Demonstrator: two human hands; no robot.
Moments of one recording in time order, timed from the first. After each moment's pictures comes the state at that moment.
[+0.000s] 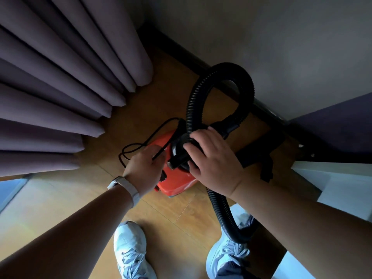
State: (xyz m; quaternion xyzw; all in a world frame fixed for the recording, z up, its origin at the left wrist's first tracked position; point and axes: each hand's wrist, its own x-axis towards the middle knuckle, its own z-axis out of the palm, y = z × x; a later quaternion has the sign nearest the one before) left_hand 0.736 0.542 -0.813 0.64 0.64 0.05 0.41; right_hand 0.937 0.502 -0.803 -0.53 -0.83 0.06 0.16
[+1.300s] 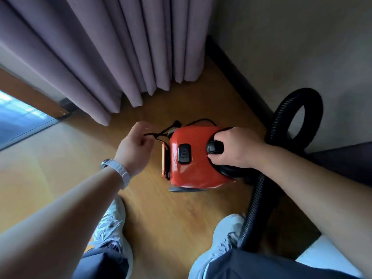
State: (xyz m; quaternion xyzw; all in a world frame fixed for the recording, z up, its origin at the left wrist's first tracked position) left_hand 0.658 0.457 -0.811 0.47 0.74 0.29 0.38; right_hand 0.920 0.518 -0.770 -0.52 -0.82 0.23 -0.10
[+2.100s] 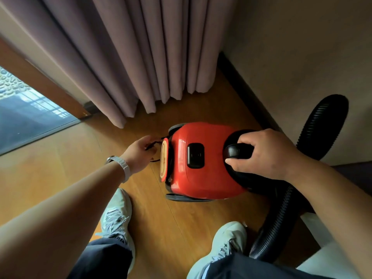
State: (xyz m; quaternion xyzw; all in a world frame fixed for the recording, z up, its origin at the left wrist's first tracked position) left_hand 0.629 0.459 -0.818 0.47 0.73 0.21 0.45; right_hand 0.940 0.502 -0.679 -0.49 -0.83 0.28 0.03
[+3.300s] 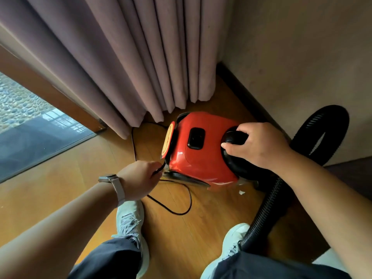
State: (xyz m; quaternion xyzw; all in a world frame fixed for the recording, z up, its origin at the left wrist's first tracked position) left_hand 0.640 0.413 -0.731 0.71 0.65 -0.06 0.28; right_hand 0.941 0.508 -0.681 -0.56 -0.77 0.29 0.13
